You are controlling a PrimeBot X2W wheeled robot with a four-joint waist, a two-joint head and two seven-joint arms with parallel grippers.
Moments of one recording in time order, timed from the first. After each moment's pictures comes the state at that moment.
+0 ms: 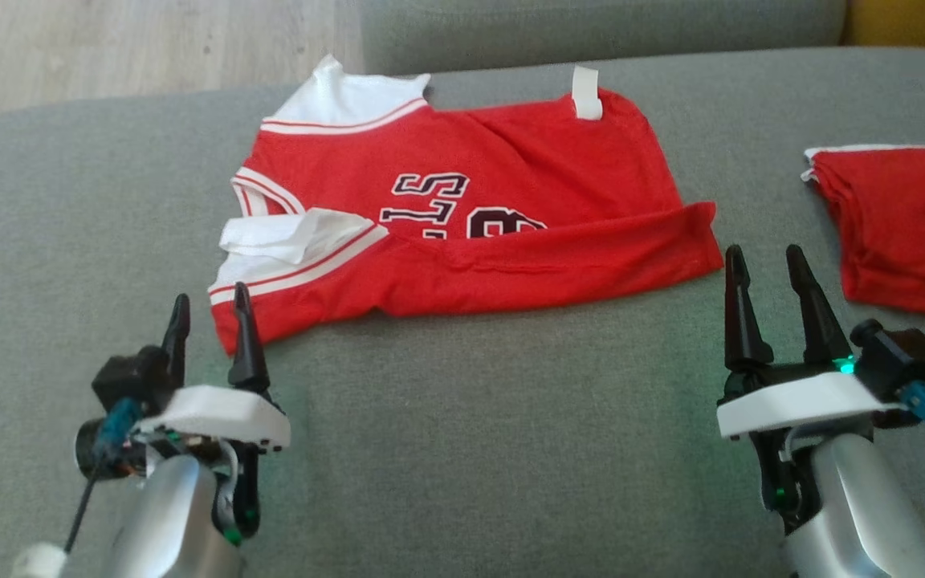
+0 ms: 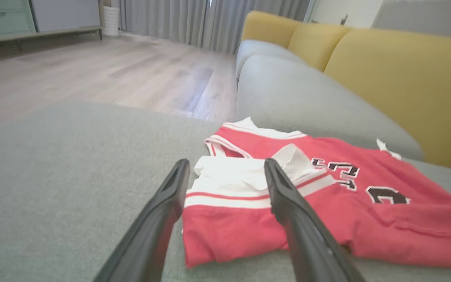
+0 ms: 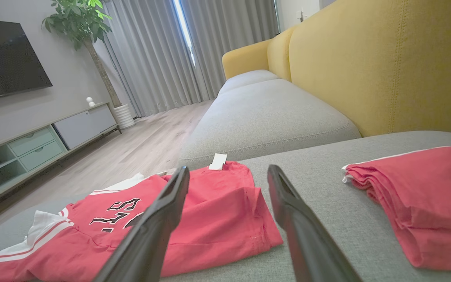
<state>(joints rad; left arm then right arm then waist) -0.29 0.08 -0.15 0.50 -0.39 0.03 -0.20 -0.20 -0.05 0.06 0.34 0.28 0.13 -0.26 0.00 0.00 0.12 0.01</state>
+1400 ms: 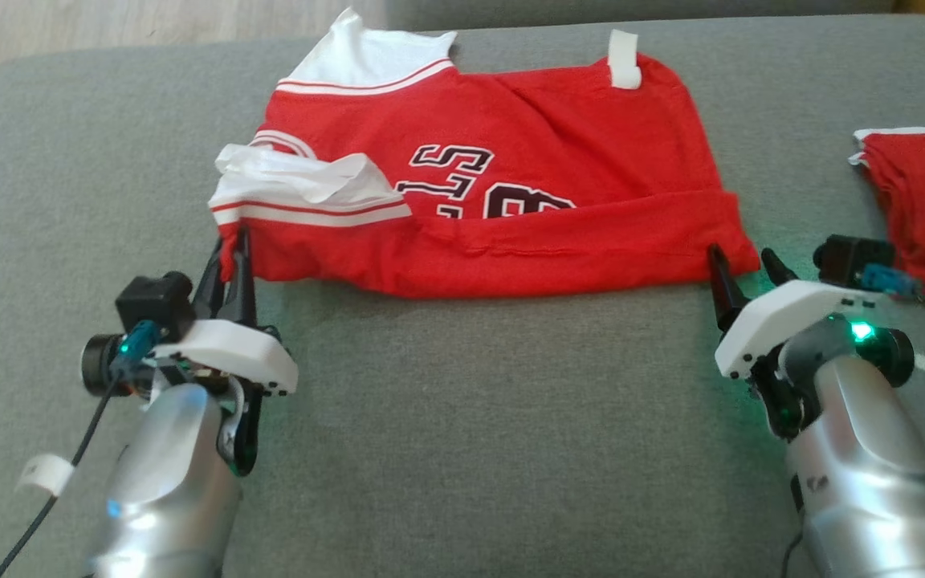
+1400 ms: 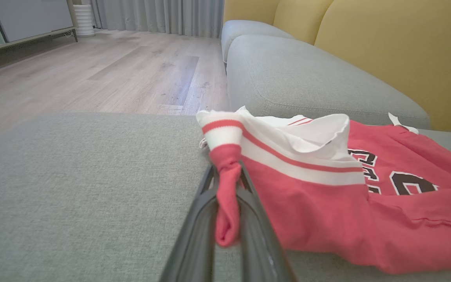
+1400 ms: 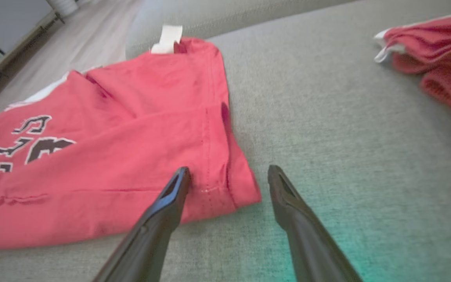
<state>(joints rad) -0.54 0.11 -0.24 0.77 -0.35 -0.03 -0.22 -0.49 -0.05 -0.04 0.76 0.22 0.13 0.08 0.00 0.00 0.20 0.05</state>
